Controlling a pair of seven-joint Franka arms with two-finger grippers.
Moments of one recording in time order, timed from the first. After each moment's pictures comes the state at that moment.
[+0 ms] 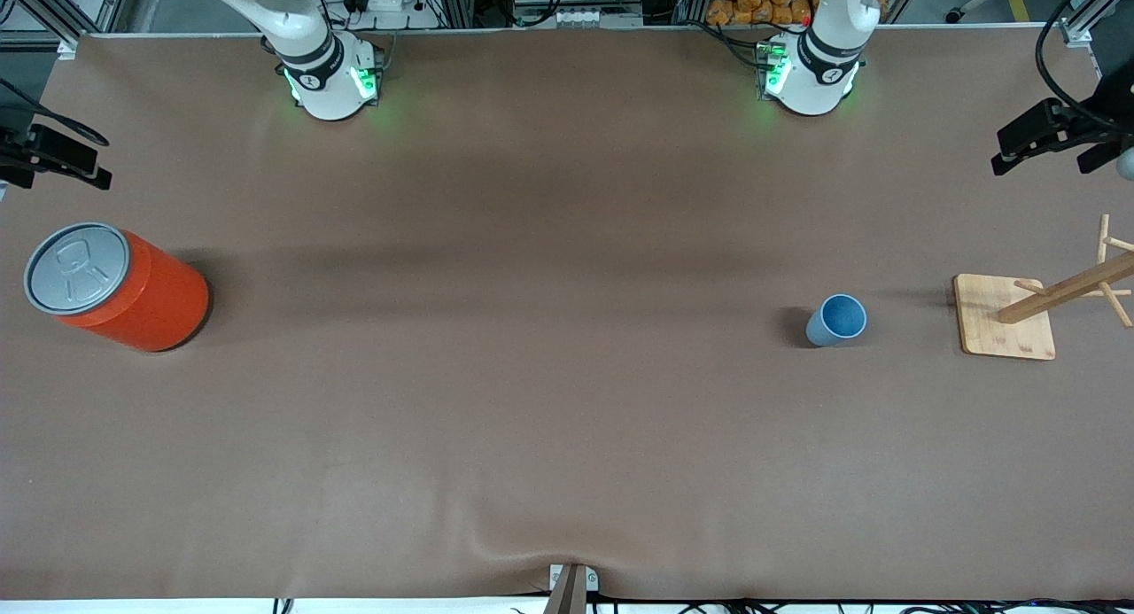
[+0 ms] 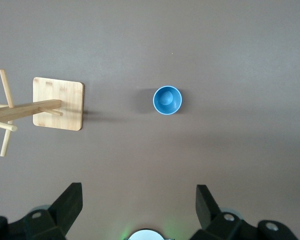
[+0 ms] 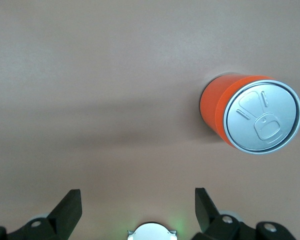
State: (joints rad) left arm -0.05 -0.04 0.02 -1.50 0.00 1.43 -0.04; right arm -0.06 0.01 -0.03 -1.46 0.04 1.36 -0.04
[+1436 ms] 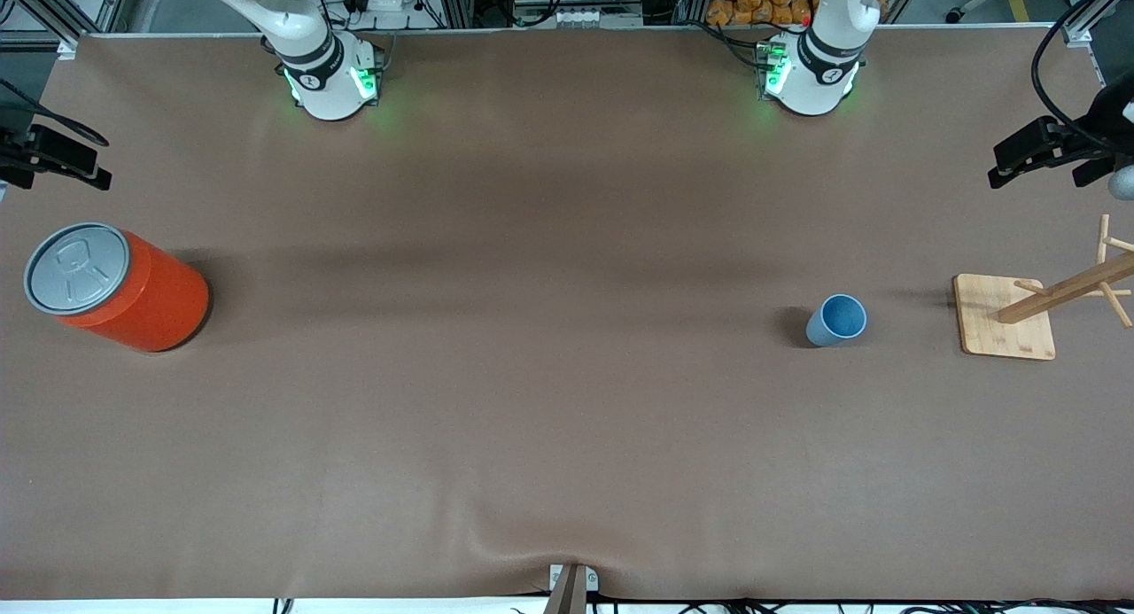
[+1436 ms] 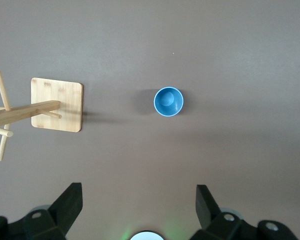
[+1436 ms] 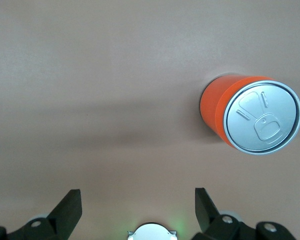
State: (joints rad) left arm -0.05 -0.02 0.02 -1.51 0.00 1.44 -0.04; right arm -0.06 0.01 -0.03 -1.46 0.04 1.36 -0.04
